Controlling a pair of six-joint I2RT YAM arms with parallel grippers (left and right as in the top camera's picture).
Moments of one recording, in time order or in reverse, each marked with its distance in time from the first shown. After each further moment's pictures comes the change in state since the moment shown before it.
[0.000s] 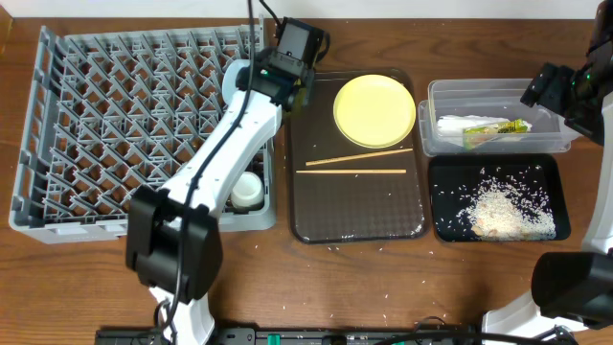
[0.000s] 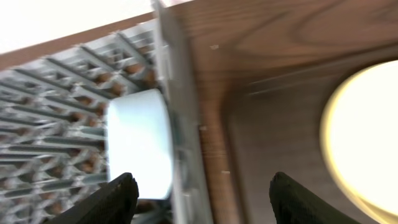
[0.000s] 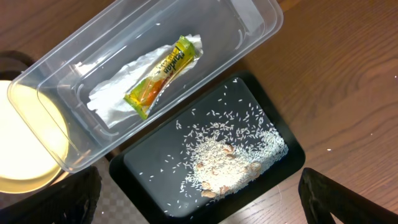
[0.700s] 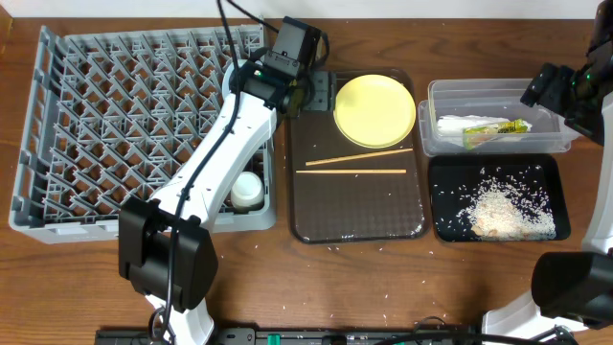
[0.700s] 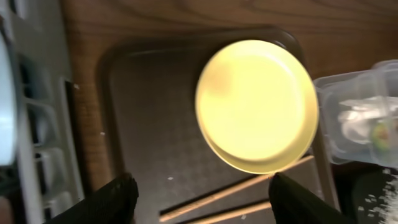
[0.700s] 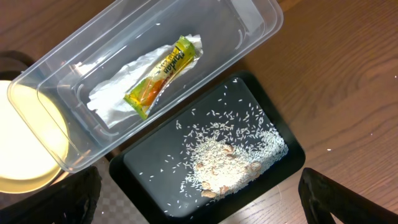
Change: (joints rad) left arm -0.008 -0.035 0.000 -0.060 0.425 -0.254; right arm 0.000 0.000 0.000 0.000 0.000 0.000
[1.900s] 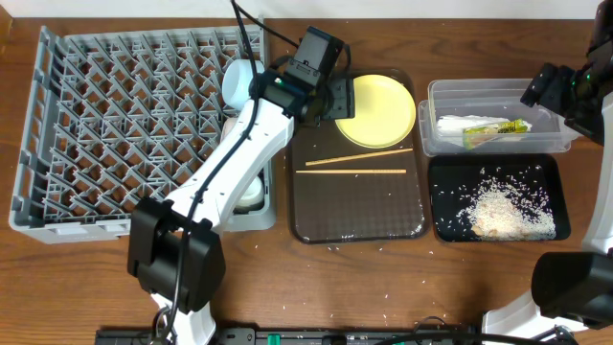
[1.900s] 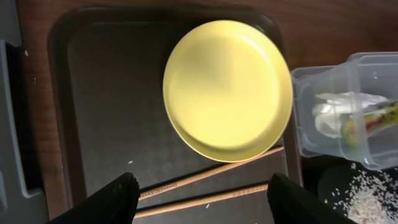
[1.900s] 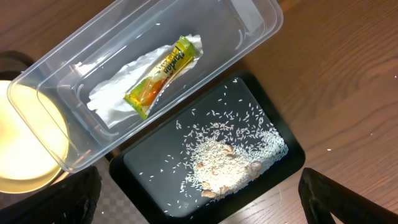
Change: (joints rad) left arm -0.068 0.021 0.000 -0.005 -0.001 -0.142; right arm 0.000 0.000 0.000 0.000 0.000 0.000
